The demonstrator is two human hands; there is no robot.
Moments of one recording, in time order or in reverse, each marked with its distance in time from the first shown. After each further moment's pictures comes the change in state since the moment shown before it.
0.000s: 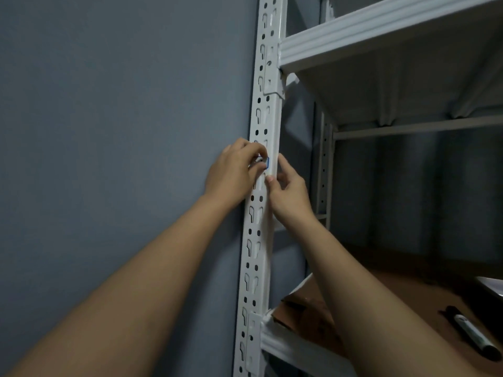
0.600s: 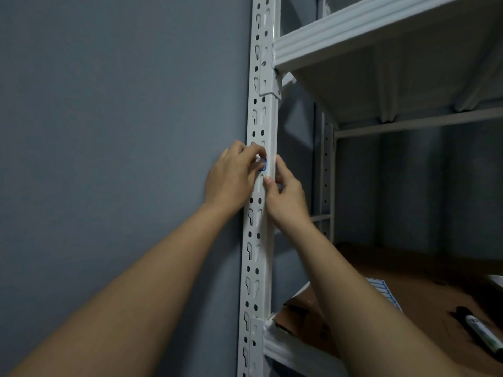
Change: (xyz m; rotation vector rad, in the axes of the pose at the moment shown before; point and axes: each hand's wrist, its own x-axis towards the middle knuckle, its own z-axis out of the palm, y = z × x) left_hand -0.004 0.002 0.008 0.079 0.070 0.032; right_hand -0.010 -0.007 0.001 -0.008 0.008 0.004
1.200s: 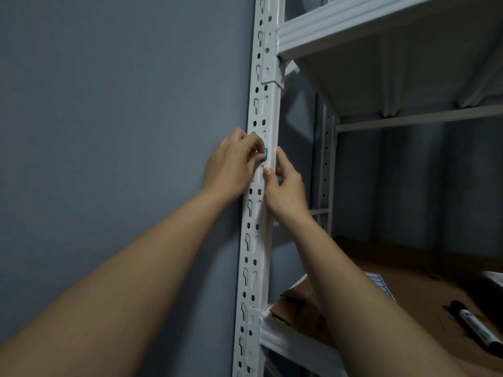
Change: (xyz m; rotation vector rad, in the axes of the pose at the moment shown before) left_hand 0.003 -0.002 0.000 -0.041 -0.029 -0.030; right_hand -0.003 0.001 0.002 -0.005 0.015 -0.001
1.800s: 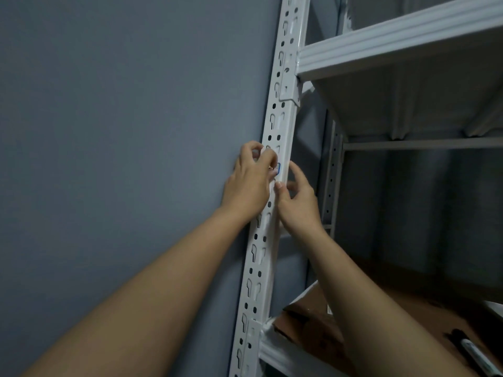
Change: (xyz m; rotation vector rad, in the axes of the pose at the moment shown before) left_hand -0.011 0.008 0.009 -0.087 0.000 -0.108; right_hand 0.003 0.000 -0.008 -0.089 -0.027 -0.032
